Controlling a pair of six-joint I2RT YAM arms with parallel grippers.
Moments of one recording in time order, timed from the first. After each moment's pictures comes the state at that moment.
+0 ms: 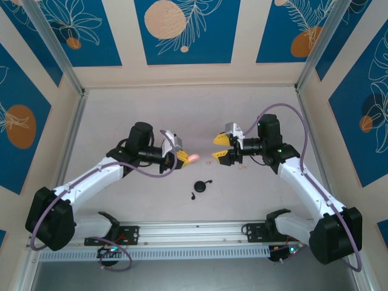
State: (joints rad) left arm -0.55 1.25 0.81 -0.16 0.87 0.33; right arm 0.29 1.11 0.84 -0.32 -1.09 -0.48
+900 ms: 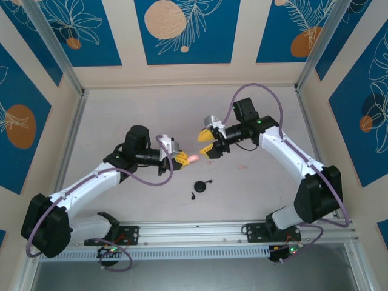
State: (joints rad) left arm -0.56 1.19 0.75 -0.06 0.87 0.40; right arm 0.42 1.47 1.22 -0.72 -1.11 -0.79
